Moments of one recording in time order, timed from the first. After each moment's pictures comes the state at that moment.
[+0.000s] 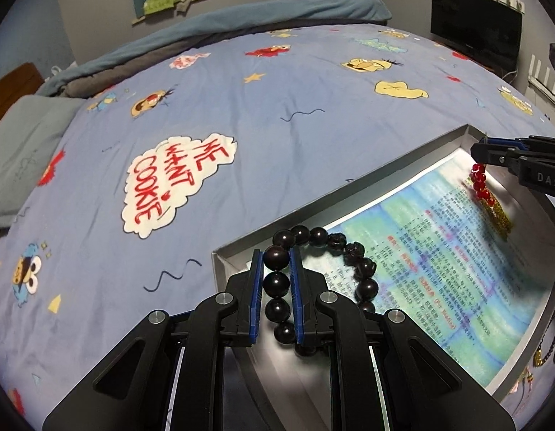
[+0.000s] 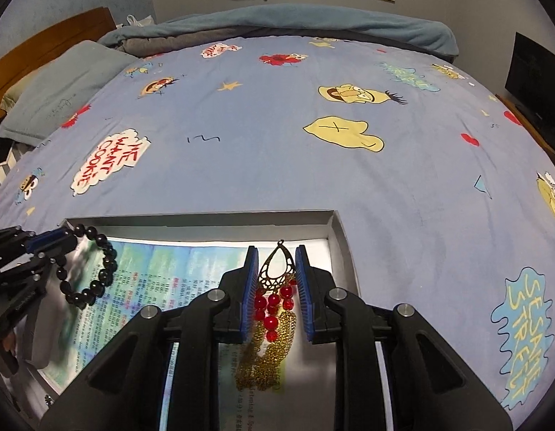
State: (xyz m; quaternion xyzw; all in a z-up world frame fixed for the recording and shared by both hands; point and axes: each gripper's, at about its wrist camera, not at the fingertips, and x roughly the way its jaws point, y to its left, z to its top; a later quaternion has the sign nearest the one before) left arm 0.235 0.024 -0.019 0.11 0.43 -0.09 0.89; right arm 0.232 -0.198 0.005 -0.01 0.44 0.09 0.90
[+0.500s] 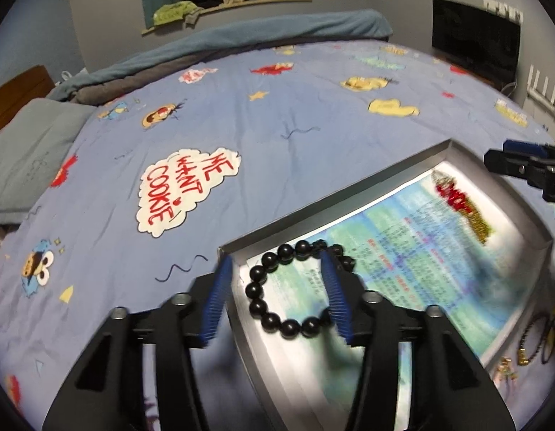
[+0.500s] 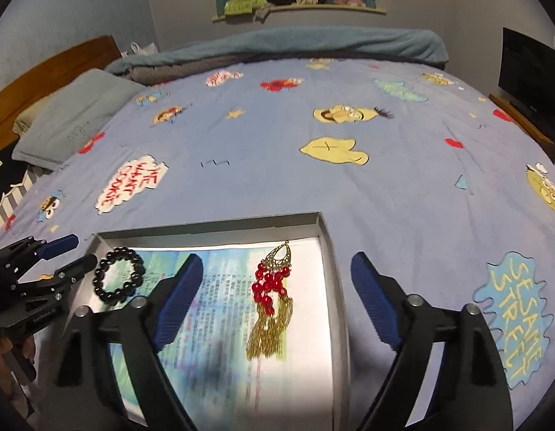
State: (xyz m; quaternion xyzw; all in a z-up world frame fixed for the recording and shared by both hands) left arm 0.203 0.023 0.005 0.09 0.39 -0.09 0.91; right arm 0.193 -0.218 0.037 0.02 0.39 0.10 0.91
